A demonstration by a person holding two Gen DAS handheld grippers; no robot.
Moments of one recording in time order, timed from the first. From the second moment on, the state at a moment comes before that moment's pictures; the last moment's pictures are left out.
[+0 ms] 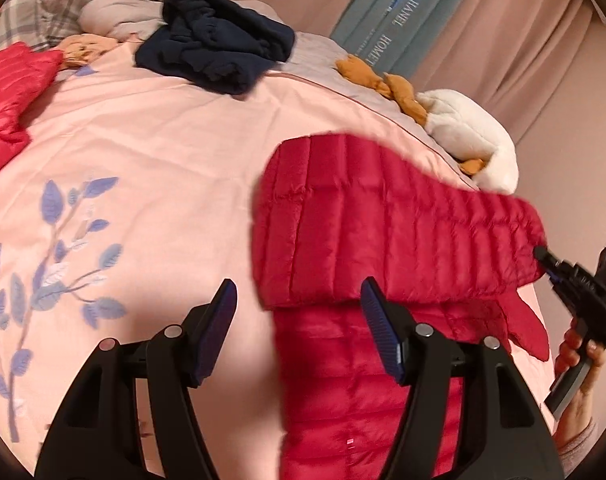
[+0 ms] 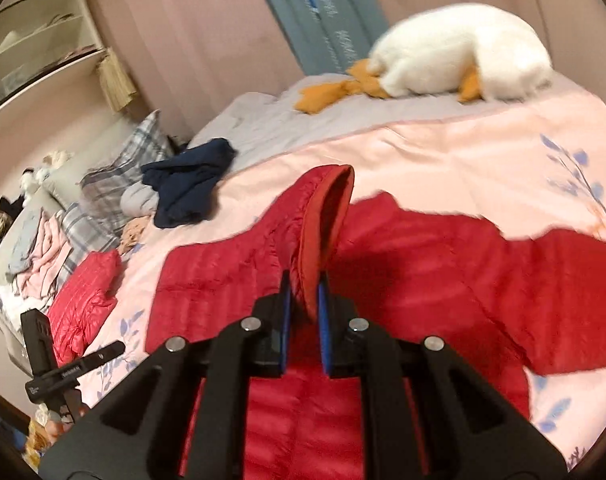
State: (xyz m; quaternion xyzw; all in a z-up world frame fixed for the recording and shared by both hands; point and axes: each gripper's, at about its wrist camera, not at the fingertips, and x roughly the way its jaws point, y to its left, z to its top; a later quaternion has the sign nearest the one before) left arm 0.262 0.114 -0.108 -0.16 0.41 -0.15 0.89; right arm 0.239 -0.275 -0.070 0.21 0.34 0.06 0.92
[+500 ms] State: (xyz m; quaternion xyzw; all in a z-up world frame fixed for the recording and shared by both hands) left arm 0.313 0.017 -0.135 -0.05 0.45 -0.16 0.88; right arm 0.246 -0.310 -0.141 0.18 0.43 -0.02 0.89
